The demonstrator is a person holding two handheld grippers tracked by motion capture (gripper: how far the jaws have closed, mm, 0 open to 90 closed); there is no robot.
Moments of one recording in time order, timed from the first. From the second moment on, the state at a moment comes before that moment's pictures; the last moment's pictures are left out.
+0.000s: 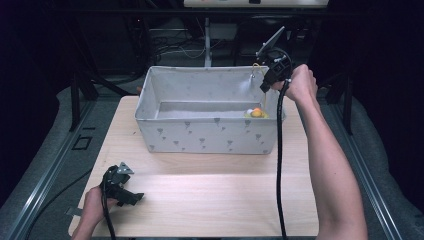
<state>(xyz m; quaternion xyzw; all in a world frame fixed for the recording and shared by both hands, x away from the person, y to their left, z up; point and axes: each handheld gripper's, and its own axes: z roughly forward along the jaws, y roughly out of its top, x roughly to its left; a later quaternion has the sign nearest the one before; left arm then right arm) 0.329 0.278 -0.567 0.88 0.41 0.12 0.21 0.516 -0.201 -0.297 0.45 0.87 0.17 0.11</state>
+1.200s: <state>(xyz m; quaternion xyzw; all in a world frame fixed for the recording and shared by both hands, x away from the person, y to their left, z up) 0.328 0.277 -0.567 0.88 0.40 0.12 0.22 0.510 -0.213 -0.362 0.45 0.88 0.12 0.07</state>
